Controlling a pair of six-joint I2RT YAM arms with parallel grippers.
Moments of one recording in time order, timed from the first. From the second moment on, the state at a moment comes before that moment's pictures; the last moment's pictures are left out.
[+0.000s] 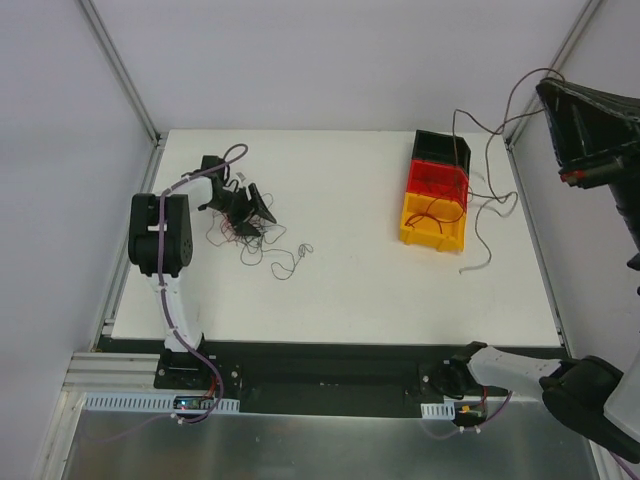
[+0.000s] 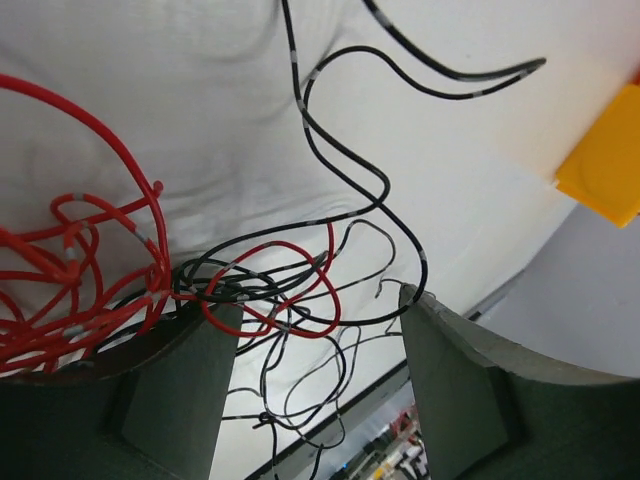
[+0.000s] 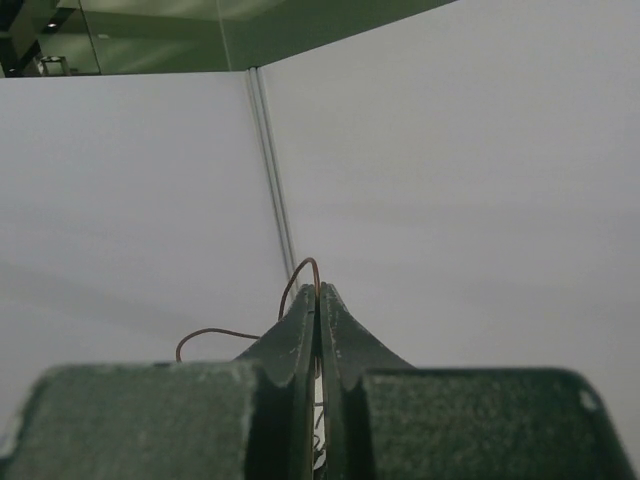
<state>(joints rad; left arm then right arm) -0.05 2.08 1.39 -0.61 0.67 -0.51 0.63 1.17 2.33 -0.62 -0.05 0.20</state>
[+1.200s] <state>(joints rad) -0.29 1.59 1.39 -0.66 0.59 -0.36 0.09 1.52 2.08 -0.68 -0.06 0.39</state>
